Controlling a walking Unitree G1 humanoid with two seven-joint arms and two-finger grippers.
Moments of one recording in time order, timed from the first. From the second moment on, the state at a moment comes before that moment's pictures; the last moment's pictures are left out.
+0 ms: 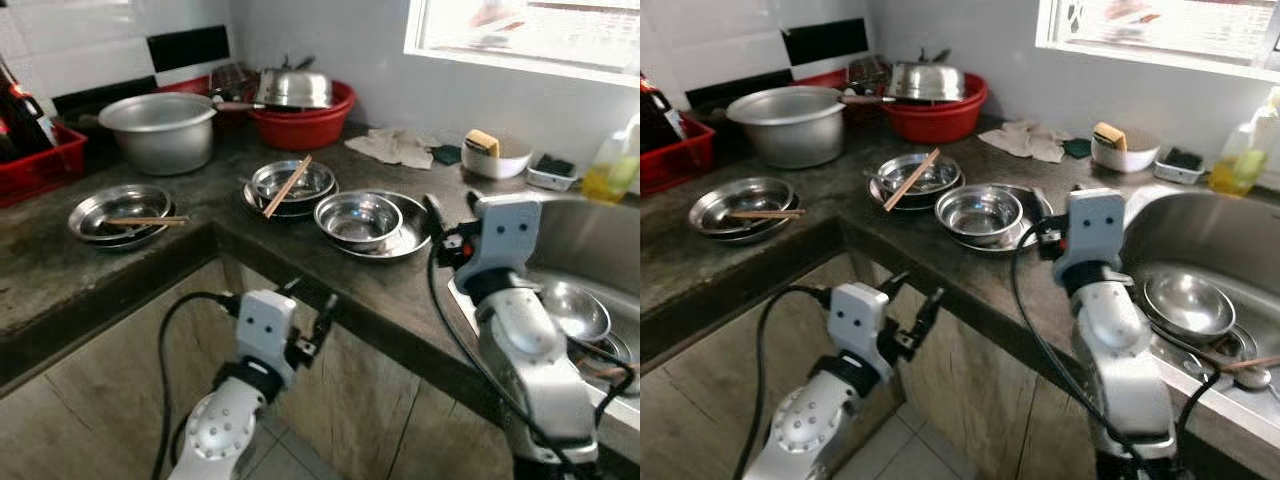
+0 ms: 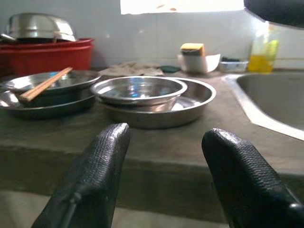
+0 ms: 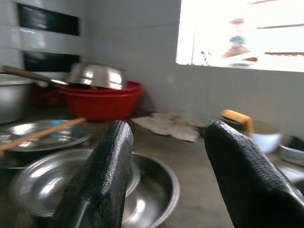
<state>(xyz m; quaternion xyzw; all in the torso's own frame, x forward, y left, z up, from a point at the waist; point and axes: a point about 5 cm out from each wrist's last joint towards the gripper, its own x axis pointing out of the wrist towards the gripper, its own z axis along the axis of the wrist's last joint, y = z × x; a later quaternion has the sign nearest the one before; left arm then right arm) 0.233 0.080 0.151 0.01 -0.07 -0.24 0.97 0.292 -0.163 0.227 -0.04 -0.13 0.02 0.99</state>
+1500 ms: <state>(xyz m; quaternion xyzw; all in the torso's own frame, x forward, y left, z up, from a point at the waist) 0.215 0.081 0.137 0.02 -0.04 -0.24 0.97 0.407 -0.135 0.220 0.04 0.14 0.08 0.99</state>
